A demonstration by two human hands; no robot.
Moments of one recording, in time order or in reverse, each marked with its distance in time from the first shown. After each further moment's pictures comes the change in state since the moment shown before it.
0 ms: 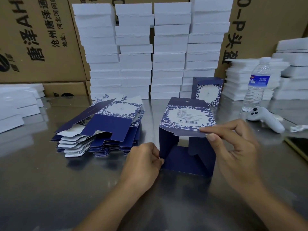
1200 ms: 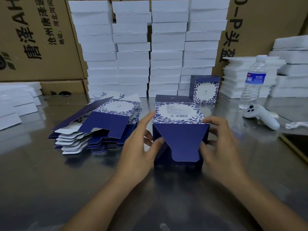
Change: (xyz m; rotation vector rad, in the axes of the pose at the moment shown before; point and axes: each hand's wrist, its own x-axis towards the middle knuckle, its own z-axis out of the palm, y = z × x) left_hand 0.005 -0.002 -0.005 -0.355 0.130 0.308; right_hand -0.009 0.017 0.009 0.082 -0.216 0.215
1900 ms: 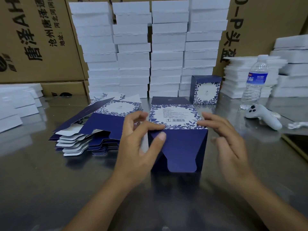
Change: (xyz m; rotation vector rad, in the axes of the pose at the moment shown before) left_hand -0.002 0.020 -0.009 -0.053 0.111 0.121; right_hand 0.003 -0.010 -0.007 0.240 0.004 0.008
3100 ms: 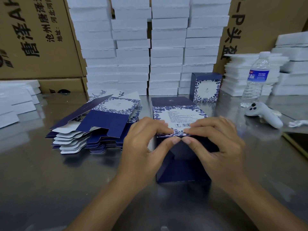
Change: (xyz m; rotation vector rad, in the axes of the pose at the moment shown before) left_hand 0.000 0.006 0.014 0.093 0.114 0.296; right_hand 0.002 -0.011 0.016 -0.371 0.126 -0.487
